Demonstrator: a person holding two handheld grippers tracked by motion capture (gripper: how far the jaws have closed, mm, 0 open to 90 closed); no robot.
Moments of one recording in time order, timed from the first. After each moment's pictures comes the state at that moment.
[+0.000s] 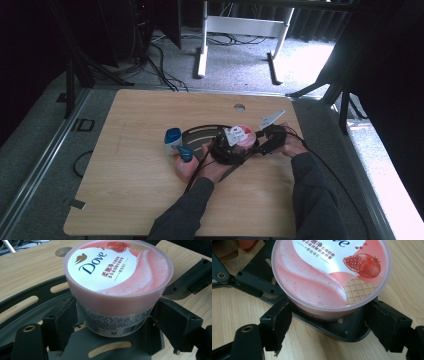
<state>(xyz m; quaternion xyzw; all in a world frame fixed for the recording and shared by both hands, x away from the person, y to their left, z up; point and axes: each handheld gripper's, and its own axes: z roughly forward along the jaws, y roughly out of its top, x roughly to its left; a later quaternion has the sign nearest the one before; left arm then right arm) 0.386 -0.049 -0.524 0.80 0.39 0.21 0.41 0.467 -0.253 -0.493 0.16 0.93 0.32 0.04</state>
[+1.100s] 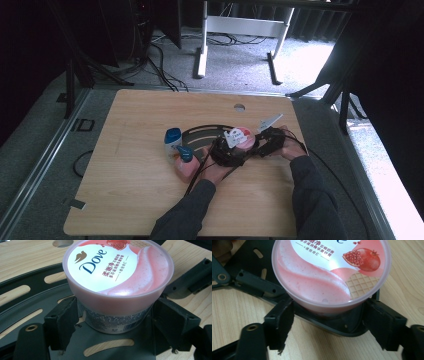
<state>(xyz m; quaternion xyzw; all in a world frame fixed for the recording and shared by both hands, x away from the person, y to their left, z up) 0.387 -0.050 -0.541 0.79 0.40 0.21 0.41 0.463 -0.252 -0.504 0.18 0.93 0.30 0.06</state>
